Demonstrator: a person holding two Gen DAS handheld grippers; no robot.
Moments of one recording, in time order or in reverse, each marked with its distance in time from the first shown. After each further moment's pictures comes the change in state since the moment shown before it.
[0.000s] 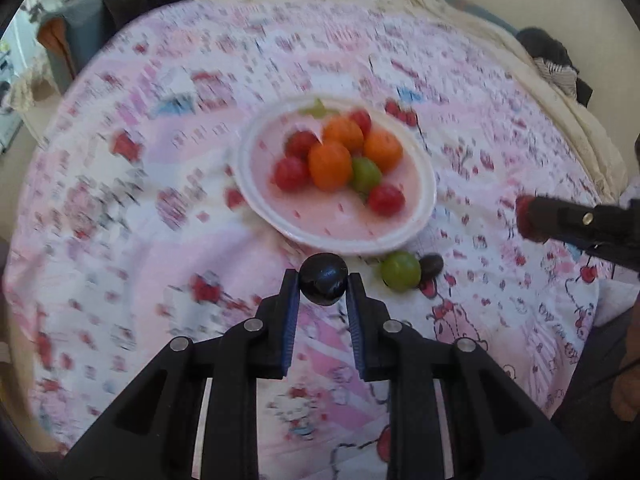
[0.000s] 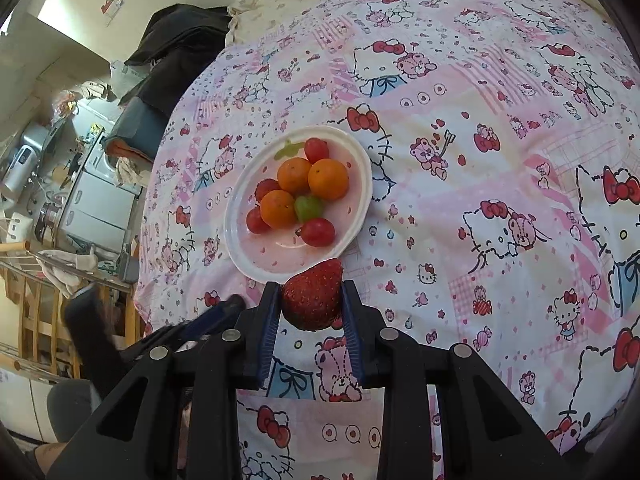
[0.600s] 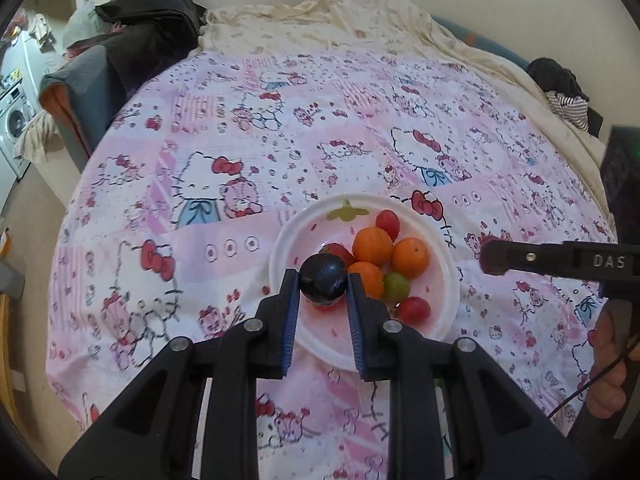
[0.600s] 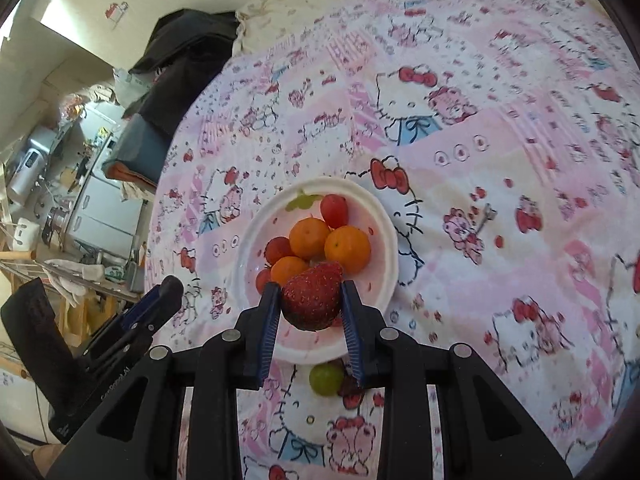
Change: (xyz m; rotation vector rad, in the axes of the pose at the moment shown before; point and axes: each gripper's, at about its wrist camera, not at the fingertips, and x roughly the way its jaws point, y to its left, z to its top) left arm 0.001 0.014 0.081 0.033 -0.100 0.050; right arm 0.044 0.007 0.075 -0.038 0.022 0.009
